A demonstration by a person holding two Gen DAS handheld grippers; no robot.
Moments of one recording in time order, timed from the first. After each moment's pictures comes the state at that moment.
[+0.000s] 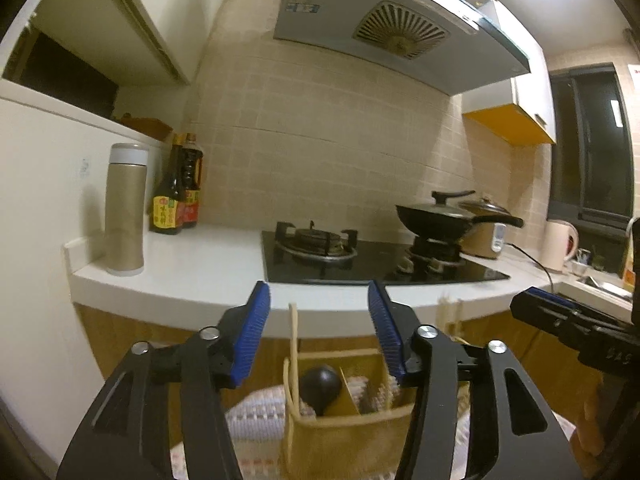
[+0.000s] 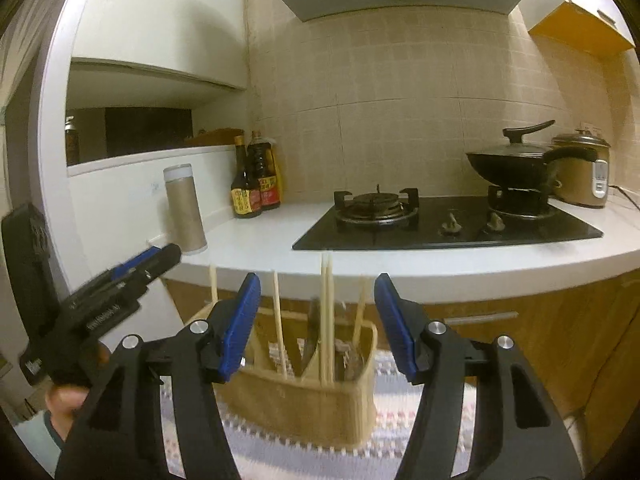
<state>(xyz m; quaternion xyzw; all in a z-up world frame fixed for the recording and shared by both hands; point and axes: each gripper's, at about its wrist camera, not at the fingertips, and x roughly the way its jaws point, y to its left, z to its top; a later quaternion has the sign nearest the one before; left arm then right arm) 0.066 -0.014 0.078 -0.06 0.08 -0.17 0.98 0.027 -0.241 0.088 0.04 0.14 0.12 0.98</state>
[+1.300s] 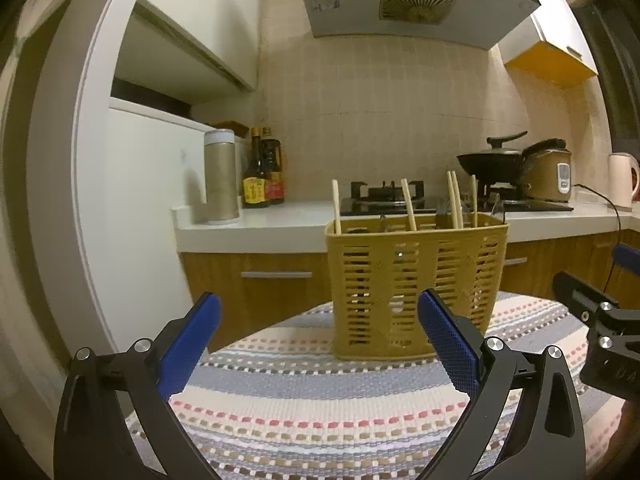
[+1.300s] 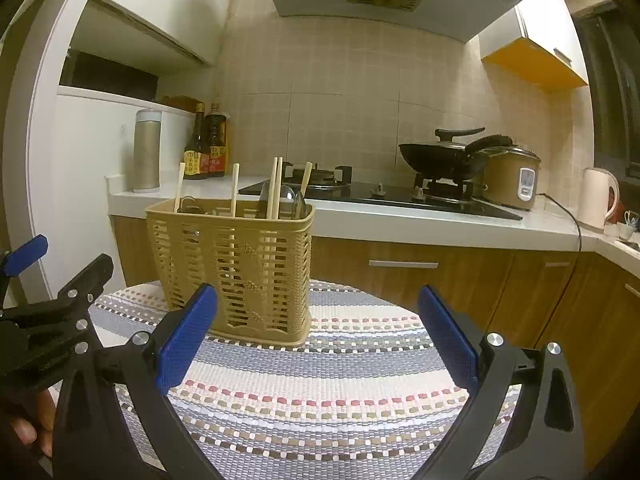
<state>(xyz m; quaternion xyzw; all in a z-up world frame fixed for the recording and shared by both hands) -0.049 -0.051 -0.007 0.02 0.09 0.02 1.00 -0.061 -0.234 0.000 -0.04 0.12 -0.02 0.99</state>
